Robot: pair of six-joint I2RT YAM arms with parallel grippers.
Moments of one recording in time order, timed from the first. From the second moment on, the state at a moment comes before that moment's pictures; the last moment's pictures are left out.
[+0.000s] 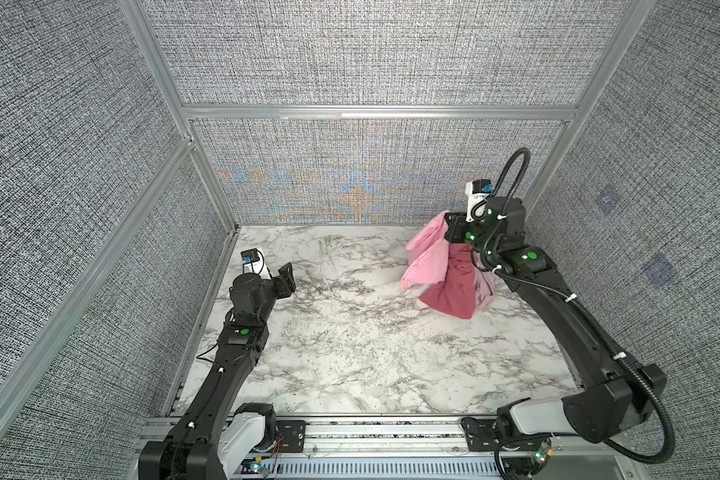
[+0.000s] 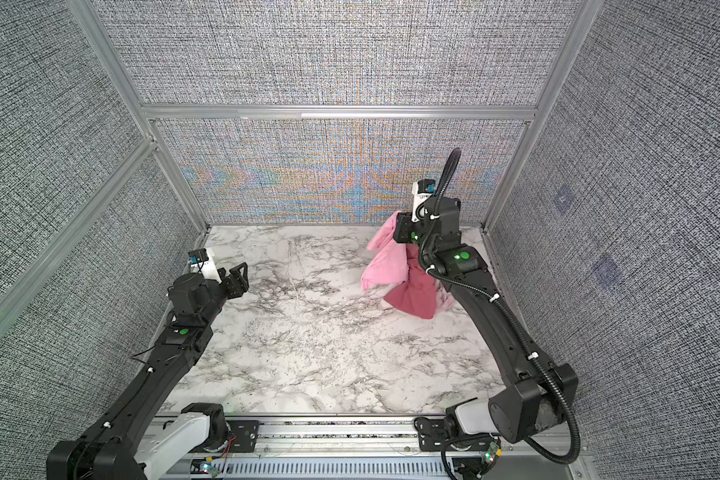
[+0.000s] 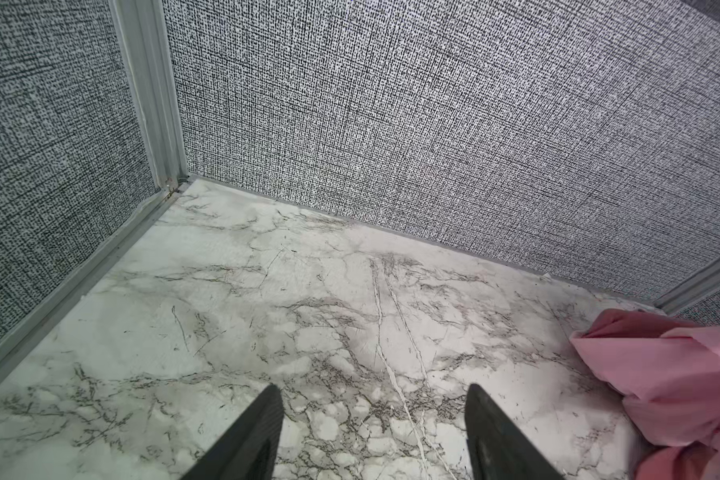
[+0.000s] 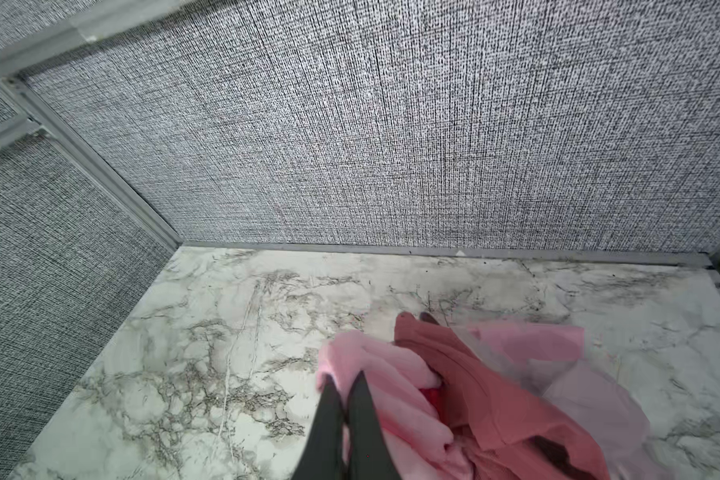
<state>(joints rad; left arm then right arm) -0.10 0.98 0.63 0.10 0.03 -0.32 0.31 1.39 1.47 -0.37 -0.03 0.27</state>
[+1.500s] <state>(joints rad) -0.10 0.77 0.88 -0.25 -0.09 -0.32 0.45 1.80 2.50 -0.37 -0.81 0.50</state>
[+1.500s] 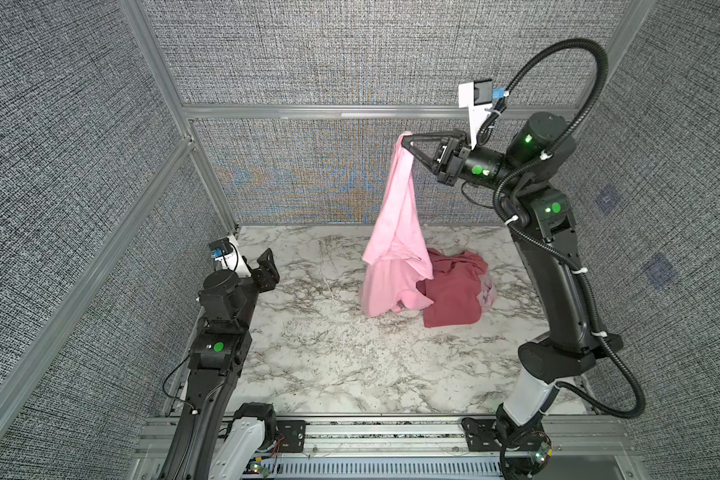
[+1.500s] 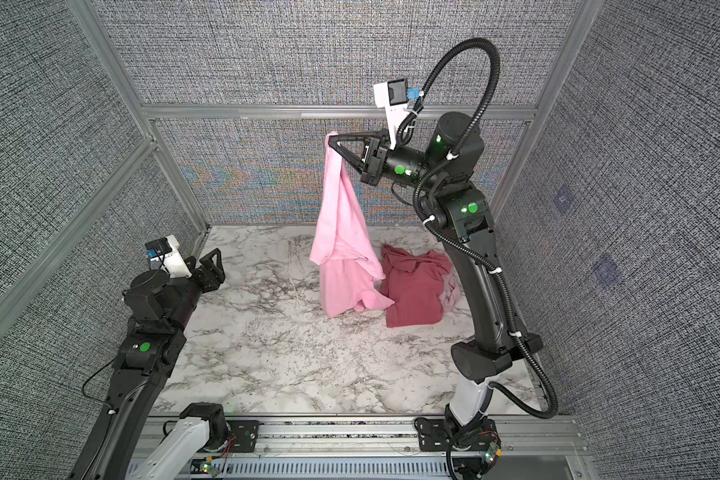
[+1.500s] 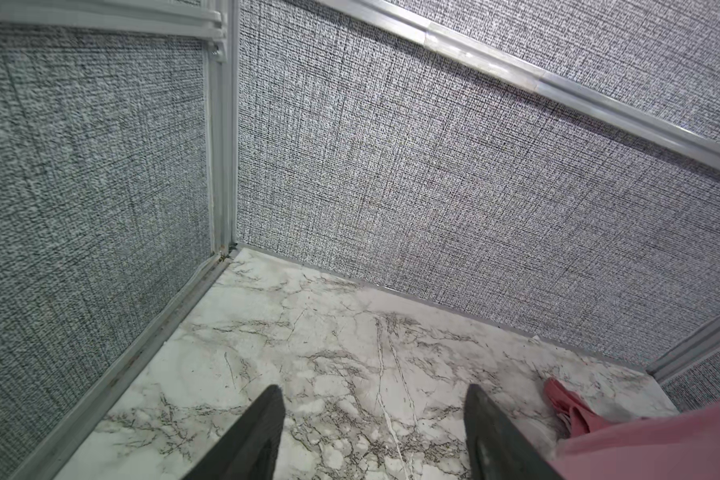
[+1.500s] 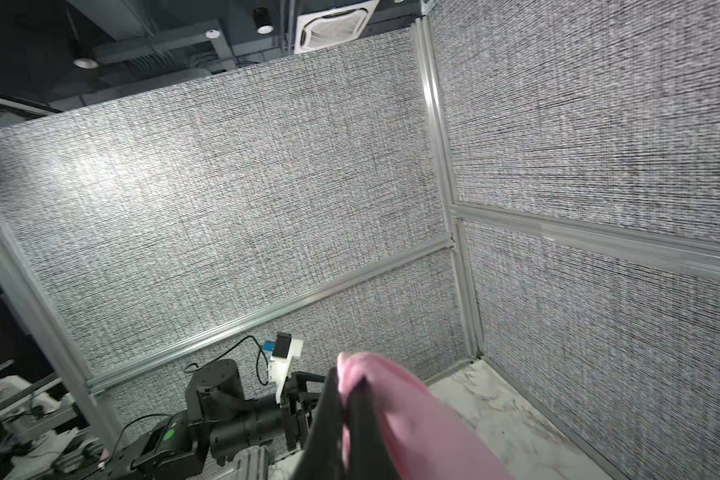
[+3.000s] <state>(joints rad) -0.10 0.61 0.90 -0.55 -0.17 -0.28 0.84 2.62 2.40 -0.01 -0.65 0.66</state>
